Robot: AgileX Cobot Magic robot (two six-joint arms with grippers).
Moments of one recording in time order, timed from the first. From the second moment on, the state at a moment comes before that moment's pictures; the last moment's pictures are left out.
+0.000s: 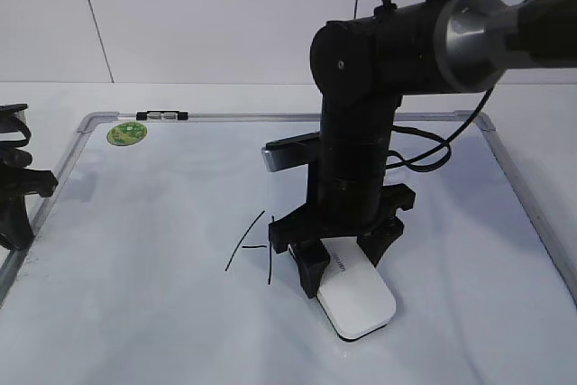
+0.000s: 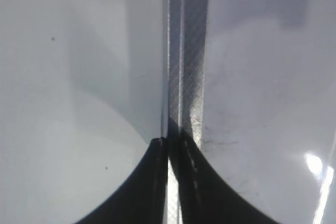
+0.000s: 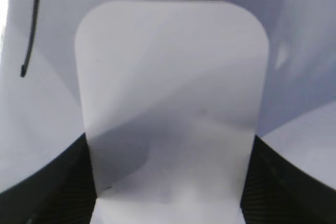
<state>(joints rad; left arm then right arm) -0.03 1.87 -1.10 -0.17 0.86 0.04 0.63 2.06 -1.50 0.11 1.21 0.06</state>
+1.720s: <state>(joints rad) -0.03 1.87 -1.10 -0.17 0.86 0.04 0.61 2.08 -1.54 0.09 1.22 0.08</state>
